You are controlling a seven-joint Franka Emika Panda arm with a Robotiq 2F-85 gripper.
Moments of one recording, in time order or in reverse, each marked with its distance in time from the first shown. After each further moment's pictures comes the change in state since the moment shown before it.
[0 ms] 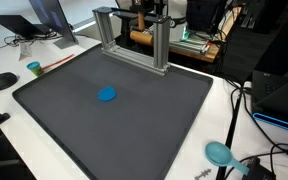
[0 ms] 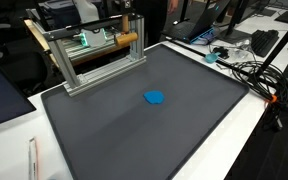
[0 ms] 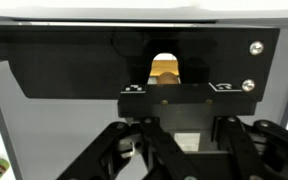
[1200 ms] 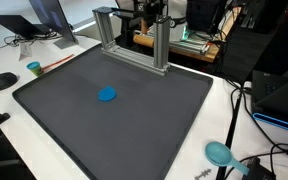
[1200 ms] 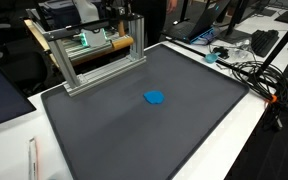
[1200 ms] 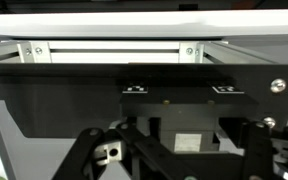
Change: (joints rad) arm -0.009 -0.069 -0.018 -0.127 -0.003 0.049 -0.017
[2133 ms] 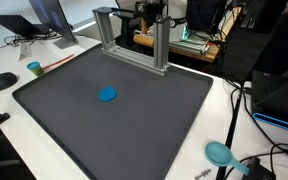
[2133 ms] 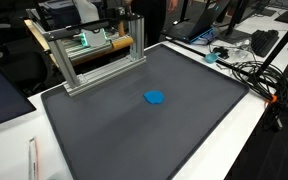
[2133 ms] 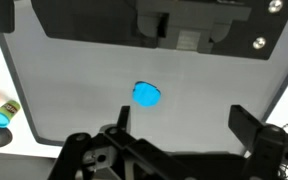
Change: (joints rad) arm 0.008 -0.010 0.003 0.111 -0.036 0.096 -0.063
